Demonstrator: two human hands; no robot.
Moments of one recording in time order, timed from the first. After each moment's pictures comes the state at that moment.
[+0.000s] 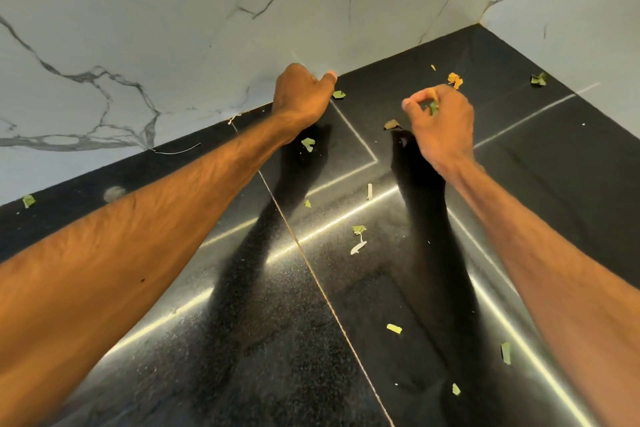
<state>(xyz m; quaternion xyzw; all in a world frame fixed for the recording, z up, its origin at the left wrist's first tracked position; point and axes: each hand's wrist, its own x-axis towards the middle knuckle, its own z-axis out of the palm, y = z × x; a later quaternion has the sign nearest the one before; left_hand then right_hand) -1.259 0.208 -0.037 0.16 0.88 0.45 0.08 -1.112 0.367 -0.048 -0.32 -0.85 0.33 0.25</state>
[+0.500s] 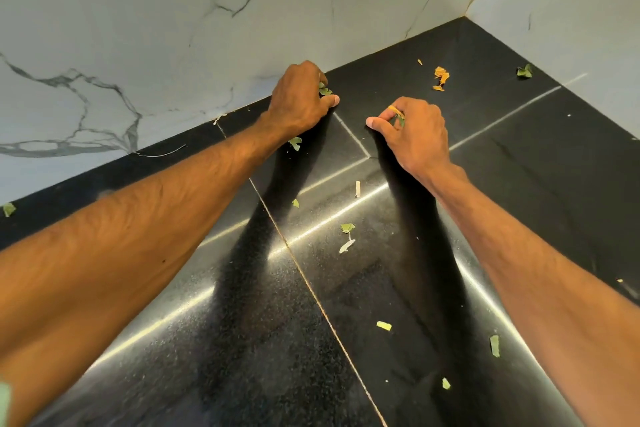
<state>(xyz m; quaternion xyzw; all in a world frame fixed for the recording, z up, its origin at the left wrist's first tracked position) -1.264 0.224 -0.050 0.31 0.91 0.27 0.02 -1.106 0.357 -0.059 -0.29 -0.90 0.26 0.17</state>
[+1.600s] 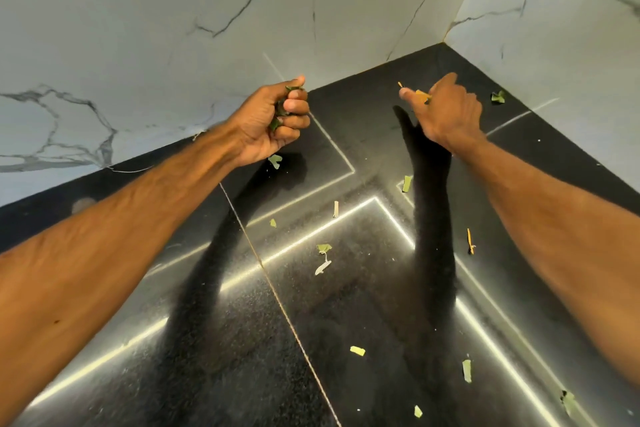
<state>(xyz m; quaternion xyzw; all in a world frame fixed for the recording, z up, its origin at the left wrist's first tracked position) -1.251 0.193 -0.020 0.12 0.47 0.71 0.51 -1.134 0.471 -0.046 -0.40 -0.91 0.07 0.14</state>
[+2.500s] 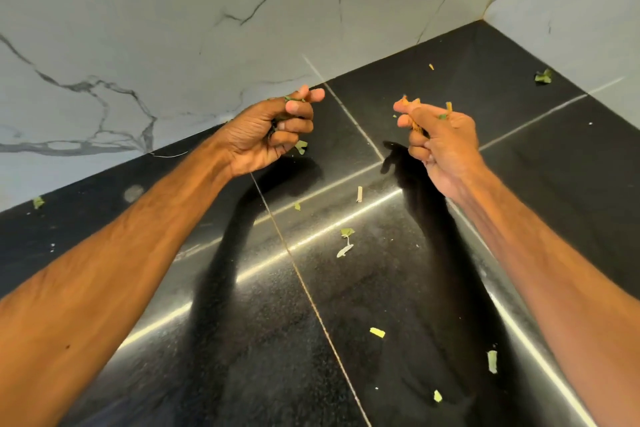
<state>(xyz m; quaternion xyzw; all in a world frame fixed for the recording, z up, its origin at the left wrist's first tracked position) -1.234 0.144 -0.021 0.10 0.41 0.72 0.55 -1.085 0.369 -0.045 -0.27 -0.56 0.77 0.17</state>
